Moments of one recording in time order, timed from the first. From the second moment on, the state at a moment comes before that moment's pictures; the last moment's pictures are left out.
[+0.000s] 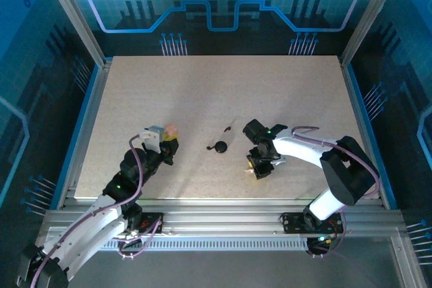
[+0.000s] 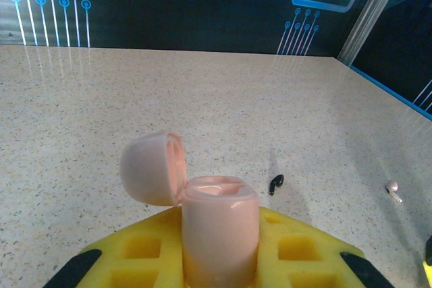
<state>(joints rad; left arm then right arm) -0.49 0.55 0.19 0.19 -0.08 -0.25 0.65 1.58 0.87 -0.78 -0.16 1.90</state>
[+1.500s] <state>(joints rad) -0.49 0.86 0.18 0.30 0.15 -0.15 0.61 1.50 0.99 -0.91 0.04 1.57</state>
